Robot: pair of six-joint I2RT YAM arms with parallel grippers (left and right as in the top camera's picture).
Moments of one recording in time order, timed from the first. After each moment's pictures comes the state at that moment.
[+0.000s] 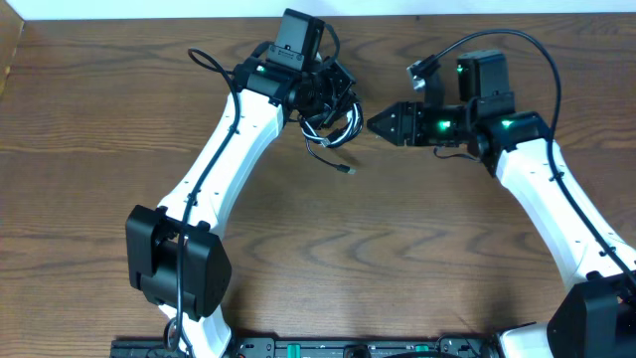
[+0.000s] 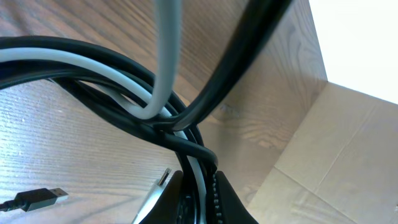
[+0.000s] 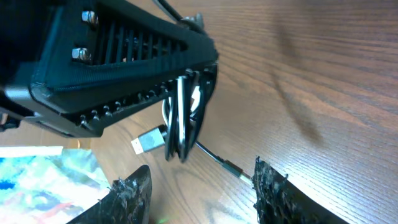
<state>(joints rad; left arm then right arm) -0.40 1.89 1.72 -0.79 0.45 -1.19 0.26 1.60 1.26 -0.50 -0.76 0.38</state>
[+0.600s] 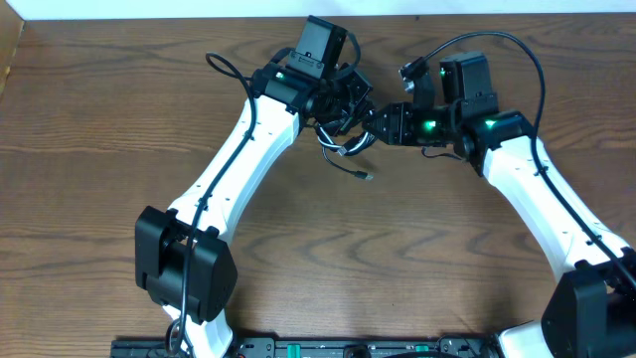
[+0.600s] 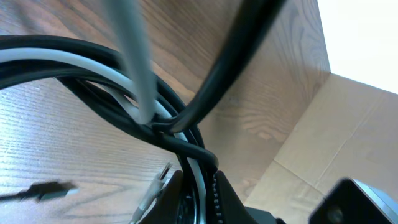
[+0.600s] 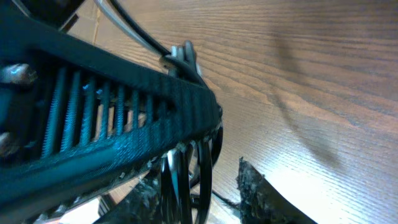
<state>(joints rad) -0.46 1.89 1.72 -0.78 0.44 -1.25 0.29 1.64 1.26 -0.46 -0.66 0.44</state>
